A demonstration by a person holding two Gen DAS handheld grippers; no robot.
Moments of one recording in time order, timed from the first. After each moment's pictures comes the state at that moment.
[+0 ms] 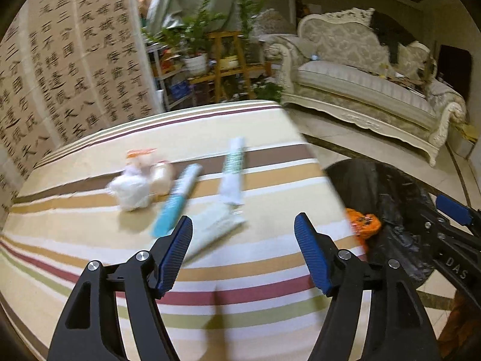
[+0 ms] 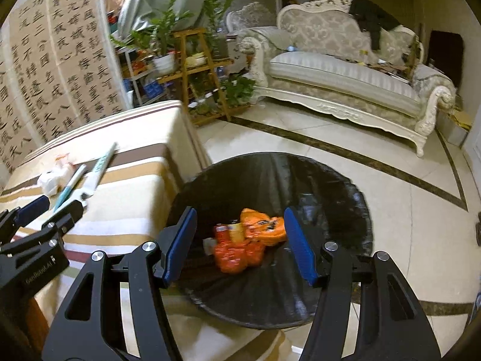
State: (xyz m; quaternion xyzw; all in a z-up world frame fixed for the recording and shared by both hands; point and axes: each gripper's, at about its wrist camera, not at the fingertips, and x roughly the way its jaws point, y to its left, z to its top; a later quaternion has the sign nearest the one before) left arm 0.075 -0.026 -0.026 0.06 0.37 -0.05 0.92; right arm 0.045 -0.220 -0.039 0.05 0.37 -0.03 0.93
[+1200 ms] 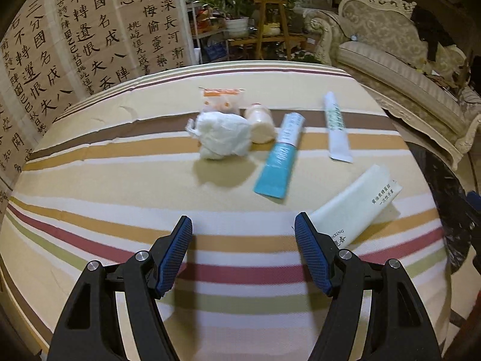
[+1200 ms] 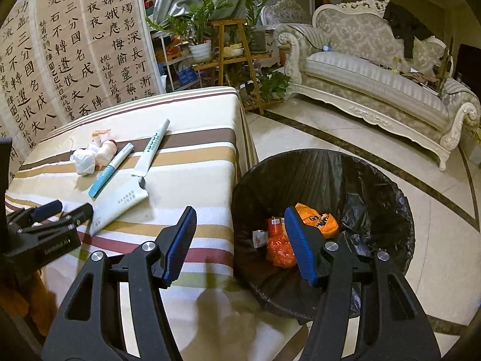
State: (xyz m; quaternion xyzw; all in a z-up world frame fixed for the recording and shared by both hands) left arm 0.086 0.050 -0.050 0.04 0.45 0.00 0.89; right arm 0.044 -0.165 -0.037 0.03 0.38 0.03 0.92
